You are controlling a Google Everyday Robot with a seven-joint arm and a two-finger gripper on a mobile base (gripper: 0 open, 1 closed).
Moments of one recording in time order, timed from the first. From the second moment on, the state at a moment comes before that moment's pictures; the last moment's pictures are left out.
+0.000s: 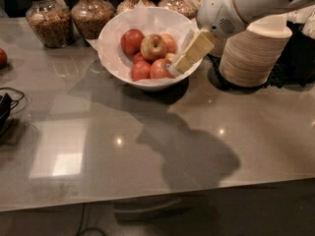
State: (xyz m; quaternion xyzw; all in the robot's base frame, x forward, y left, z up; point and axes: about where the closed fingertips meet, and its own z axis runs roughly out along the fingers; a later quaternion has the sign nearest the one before) arm 0.582 -0.060 0.999 -0.61 0.66 0.10 0.43
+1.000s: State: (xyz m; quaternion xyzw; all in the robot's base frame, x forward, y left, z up) arm 0.625 -0.037 0.982 -0.57 0.66 0.14 0.47
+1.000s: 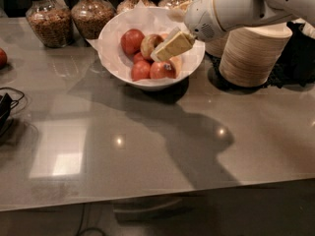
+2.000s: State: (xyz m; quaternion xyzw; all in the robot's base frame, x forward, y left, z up) arm 0.657 -0.016 0.972 -0.54 0.69 0.16 0.45
